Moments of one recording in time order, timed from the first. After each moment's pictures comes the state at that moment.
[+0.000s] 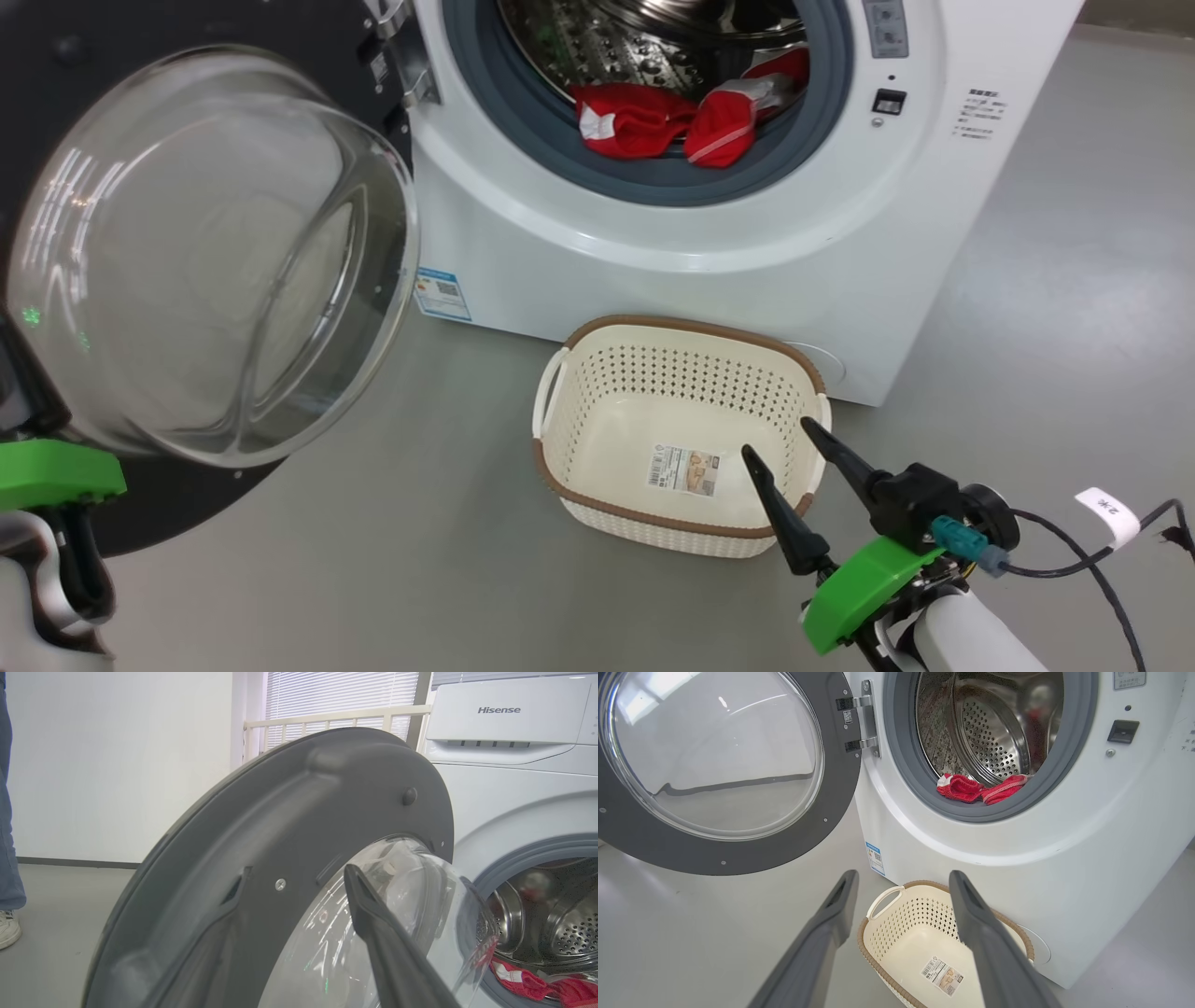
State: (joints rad) left arm -0.44 0.17 0.29 0.38 -0.32 0.09 -0.25; right arm -0.25 -0.06 0.30 0.48 0.26 0.13 -0.25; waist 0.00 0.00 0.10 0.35
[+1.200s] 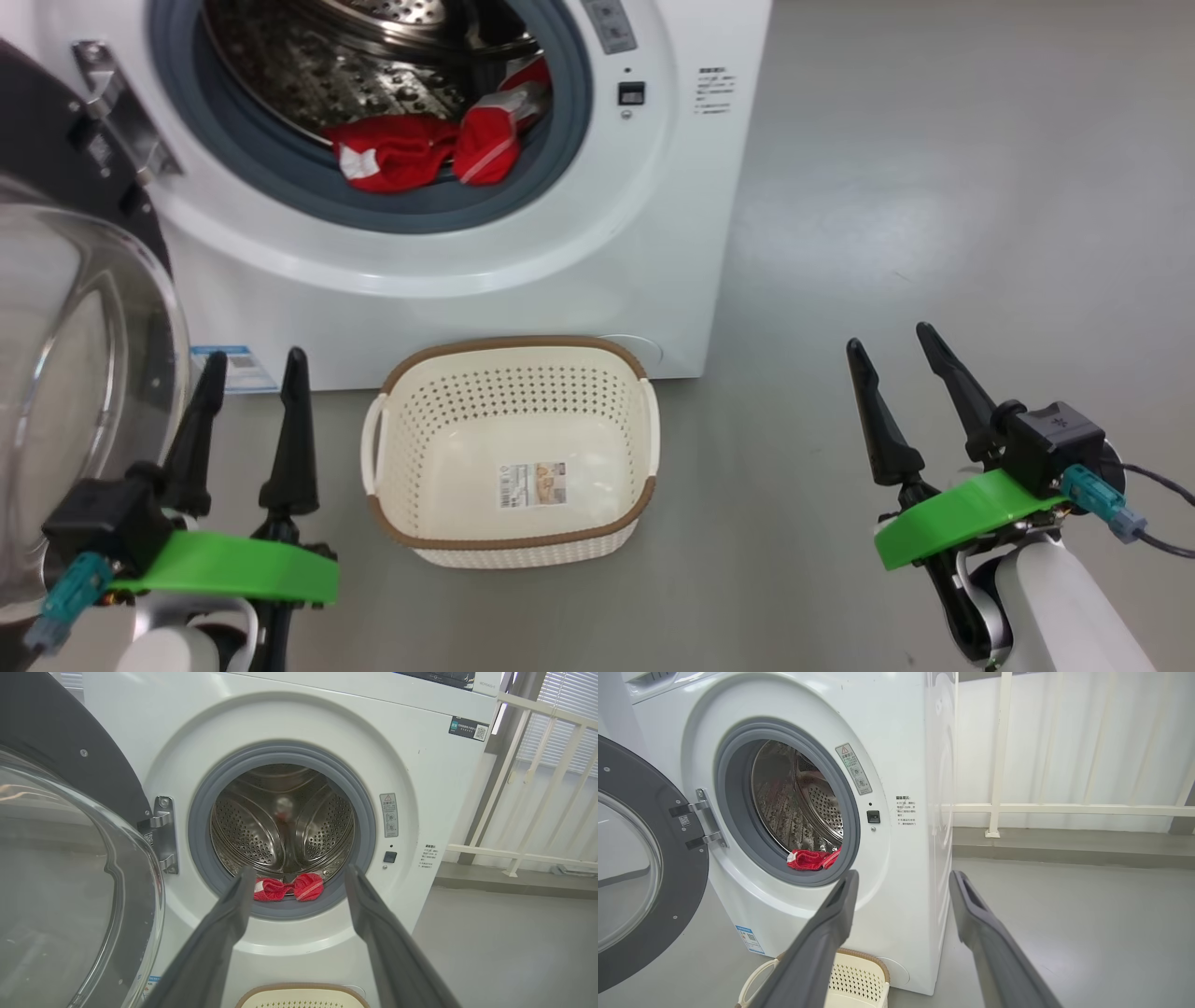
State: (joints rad) left arm -0.24 0.09 0.02 0.14 -0.33 -0.06 -0.18; right arm -0.25 -0.06 0.07 0.32 0.27 0.13 -0.25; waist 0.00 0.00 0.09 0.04
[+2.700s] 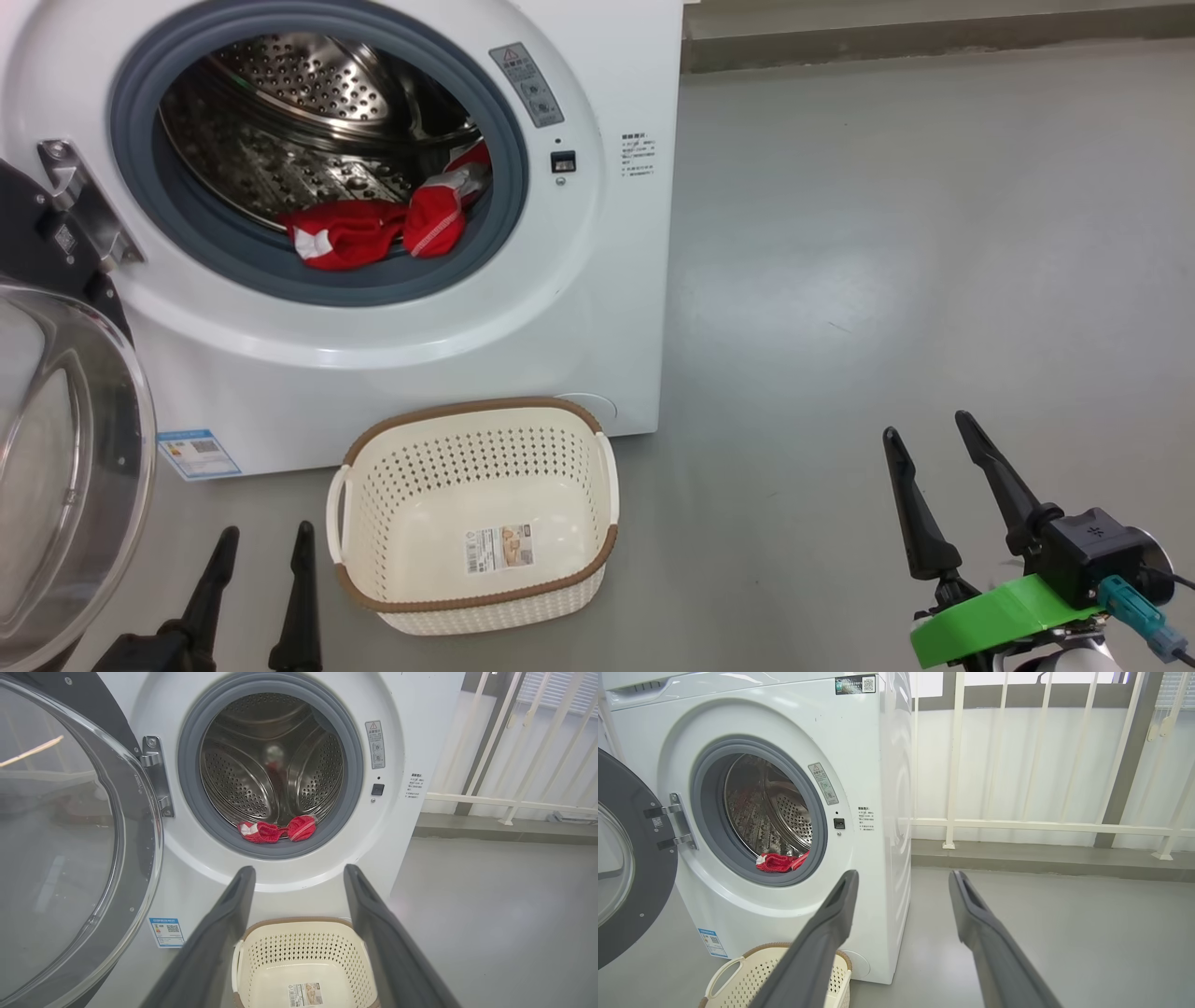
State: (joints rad) left arm 0.03 0.14 0.00 0.14 -0.31 -0.02 -0.22; right arm -0.02 -0.05 0.00 0.15 0.19 0.13 -0.25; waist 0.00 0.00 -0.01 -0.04
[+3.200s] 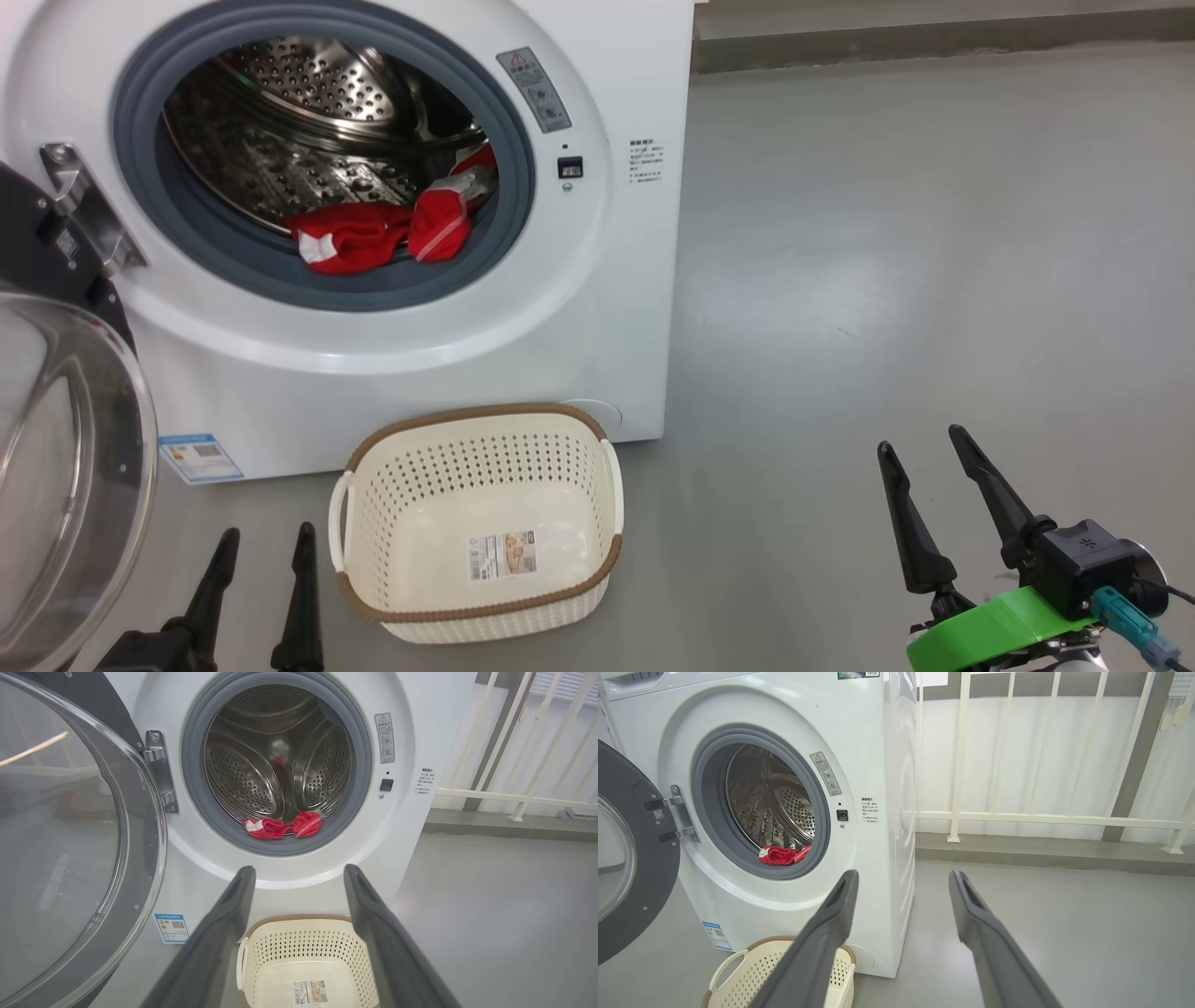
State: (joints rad) left arm 0.03 0.14 -0.01 0.14 -0.31 0.01 -0.20; right arm 0.00 -0.05 0.01 0.15 0.19 0.13 -0.25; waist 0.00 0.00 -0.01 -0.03
